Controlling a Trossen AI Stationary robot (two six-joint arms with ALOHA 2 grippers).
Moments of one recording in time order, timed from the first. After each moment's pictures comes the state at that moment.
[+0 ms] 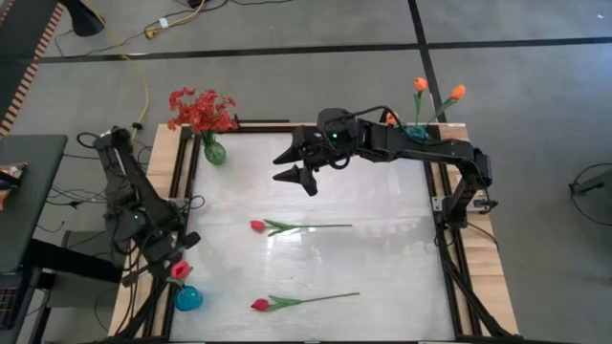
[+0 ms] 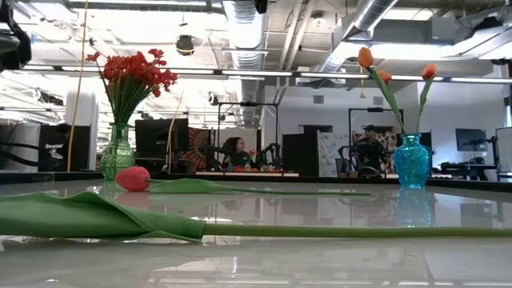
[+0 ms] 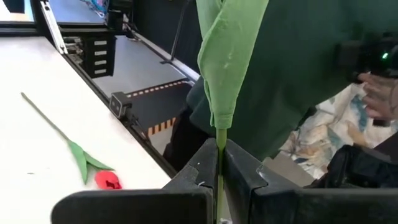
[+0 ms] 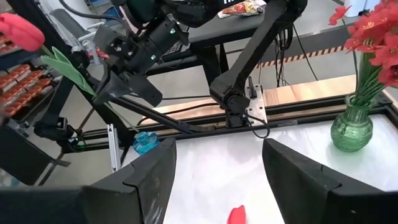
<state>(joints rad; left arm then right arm) -1.00 0.59 0.66 -0.32 -0.08 -0.37 -0.13 1.75 1.81 -0.36 -0.31 0.19</state>
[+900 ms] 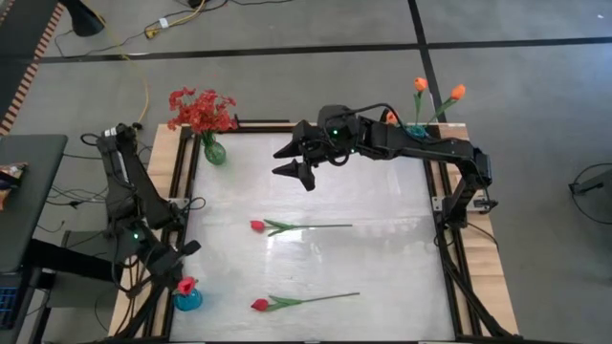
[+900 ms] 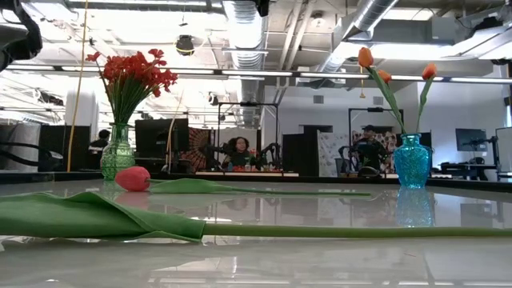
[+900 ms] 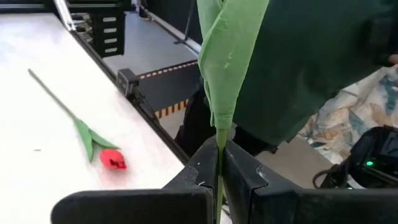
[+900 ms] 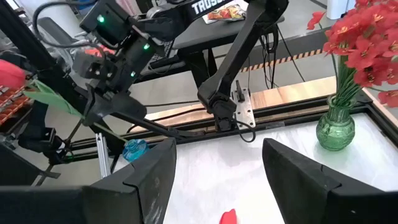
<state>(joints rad) -1.12 0.69 0.66 -0.34 -0.22 -0.41 -0.15 1.75 1.81 -0.35 -0.28 0.21</state>
